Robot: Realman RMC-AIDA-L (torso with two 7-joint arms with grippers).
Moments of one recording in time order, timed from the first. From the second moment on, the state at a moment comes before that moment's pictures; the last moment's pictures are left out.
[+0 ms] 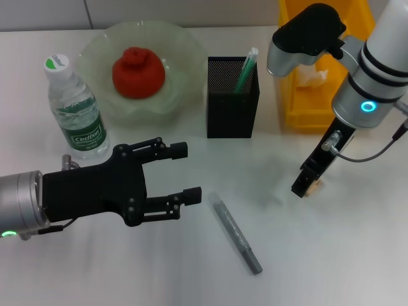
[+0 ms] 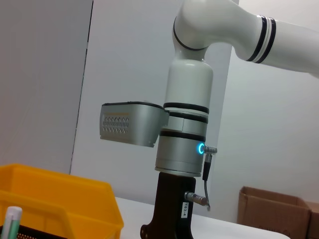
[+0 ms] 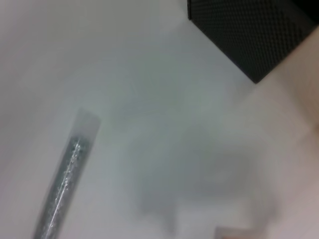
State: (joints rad) left arm -0.36 -2.06 1.09 0.57 1.54 1.69 -1.09; right arm 0.94 2.09 -1.40 -0.91 -2.71 -1.61 2.65
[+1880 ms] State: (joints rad) left arm -0.37 -2.06 1.09 0.56 1.54 1.65 -1.09; right arm 0.94 2.09 -1.46 -0.84 -2.70 -1.53 2.65
